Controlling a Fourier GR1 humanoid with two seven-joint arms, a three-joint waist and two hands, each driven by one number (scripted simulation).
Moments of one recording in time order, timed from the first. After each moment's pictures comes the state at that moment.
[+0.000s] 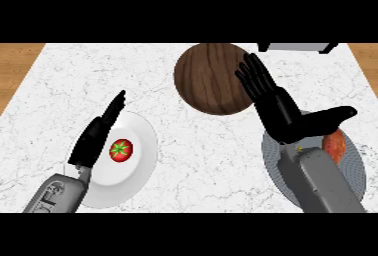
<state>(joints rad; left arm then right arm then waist) -0.22 0.33 -0.28 -1.39 0.05 0.12 0.00 -0.42 -0.20 0.25 -1.45 -0.45 -0.01 -0.08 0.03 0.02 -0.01</state>
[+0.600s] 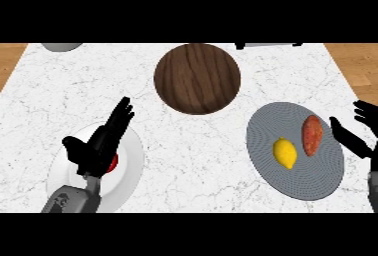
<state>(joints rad) -0.14 0.20 -0.23 -1.45 0.23 0.10 0.02 -0.13 -0.50 -0.01 -1.26 -0.11 -0.56 -0.01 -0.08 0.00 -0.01</state>
